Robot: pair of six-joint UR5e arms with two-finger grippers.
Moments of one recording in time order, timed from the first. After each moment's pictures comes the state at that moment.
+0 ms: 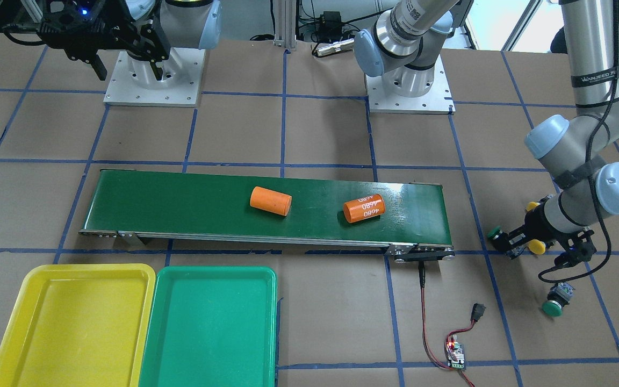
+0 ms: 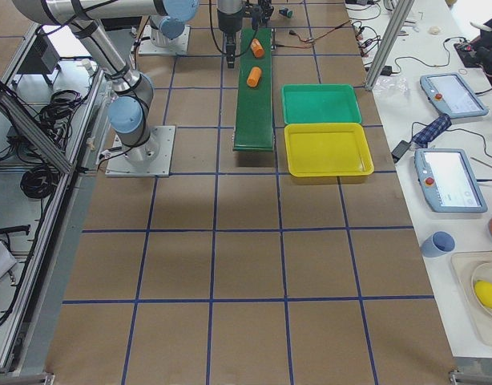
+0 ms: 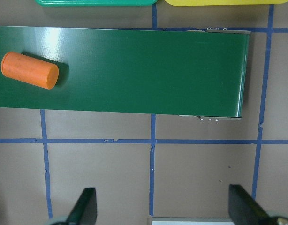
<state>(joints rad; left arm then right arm) -1.05 -1.99 -1.86 -0.98 1.56 0.03 1.54 -1.84 1.75 -1.48 -1.55 -0.05</state>
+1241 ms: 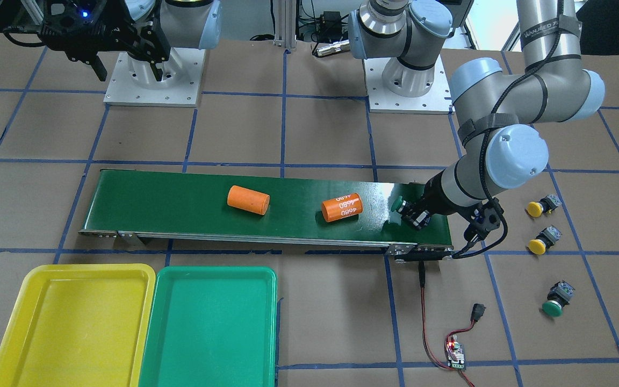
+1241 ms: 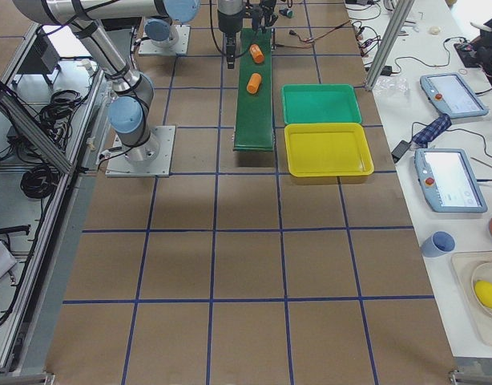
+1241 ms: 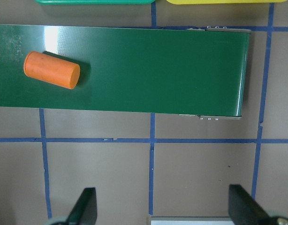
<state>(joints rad) -1.45 -1.83 -1.81 -1.31 1.46 -0.72 1.54 -1.84 1.76 -1.48 -1.55 -0.05</state>
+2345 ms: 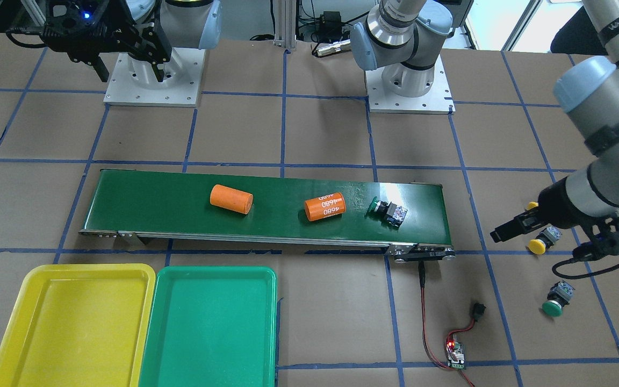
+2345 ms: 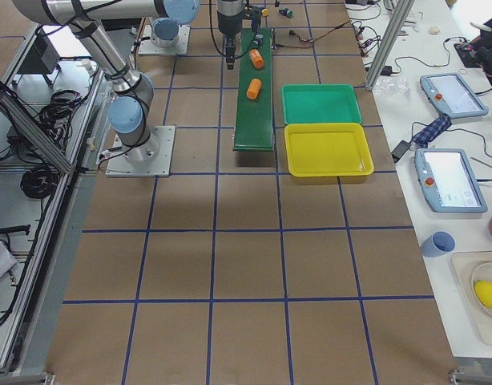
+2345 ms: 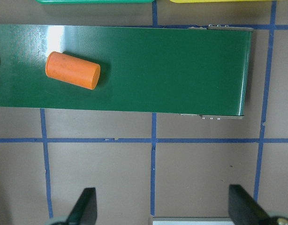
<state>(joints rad) -1.17 -1.90 -1.58 -1.38 1.50 0.09 1.54 -1.84 1.77 -1.48 -1.55 -0.04</state>
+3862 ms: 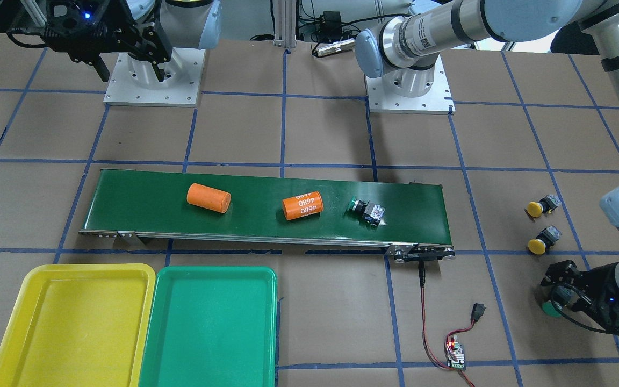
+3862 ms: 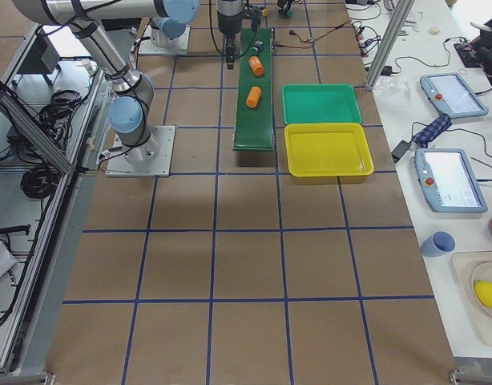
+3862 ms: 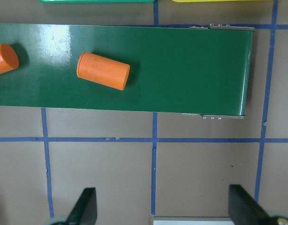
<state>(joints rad) -1.02 -2.32 -1.33 -1.22 1.55 1.26 1.54 -1.84 1.77 -1.48 -1.54 -0.04</state>
